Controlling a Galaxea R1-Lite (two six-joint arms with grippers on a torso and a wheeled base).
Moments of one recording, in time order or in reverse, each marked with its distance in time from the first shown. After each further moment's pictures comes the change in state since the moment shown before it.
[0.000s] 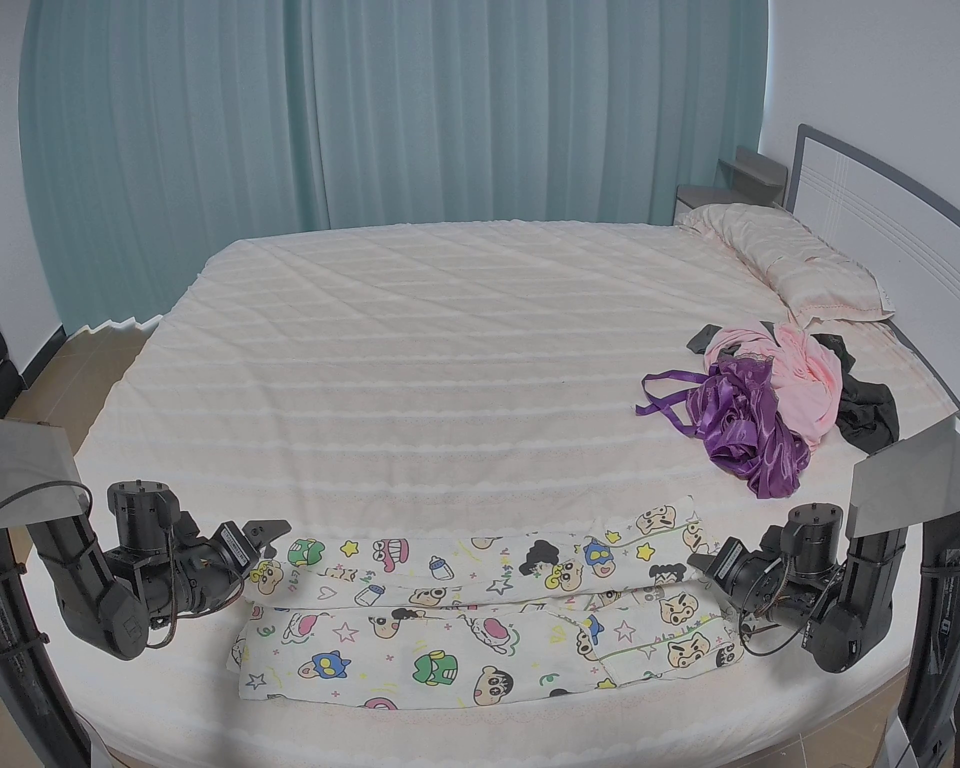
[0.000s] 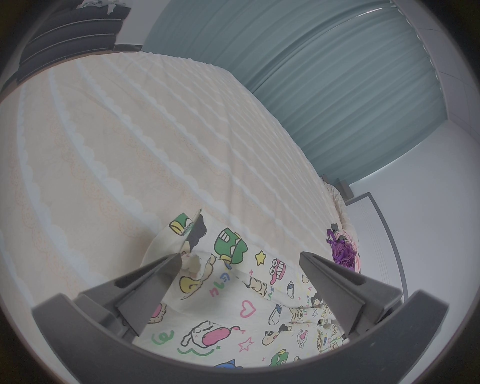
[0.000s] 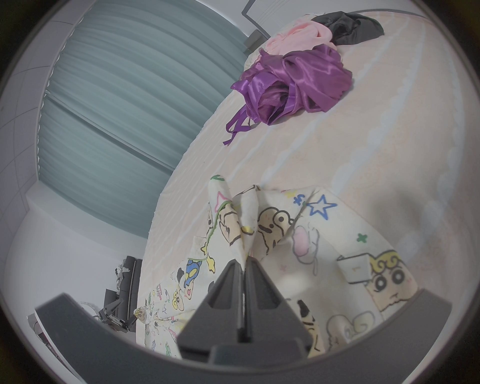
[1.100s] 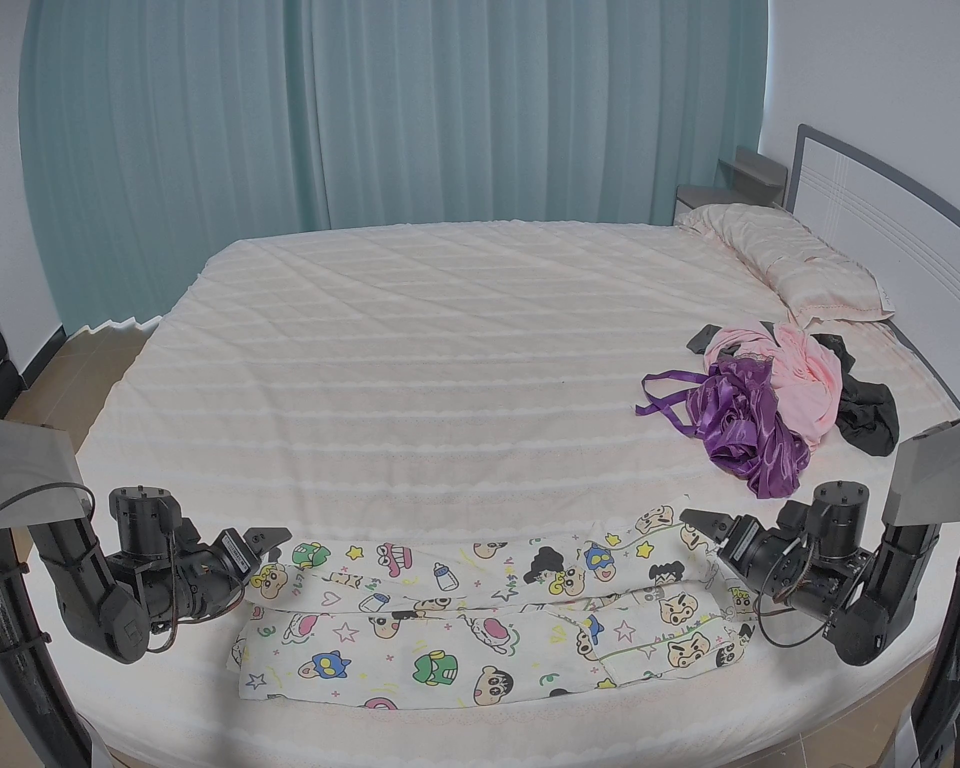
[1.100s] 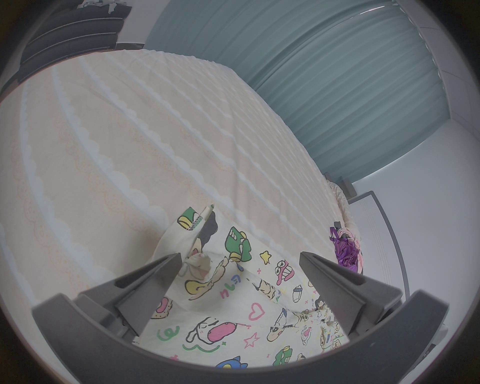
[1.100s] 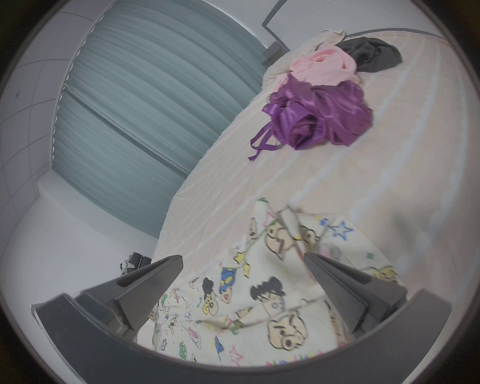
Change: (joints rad) left arm 0.001 0.011 0.016 -0.003 0.003 0.004; right arm 0.011 -0.173 0.040 0.050 -0.003 -0.054
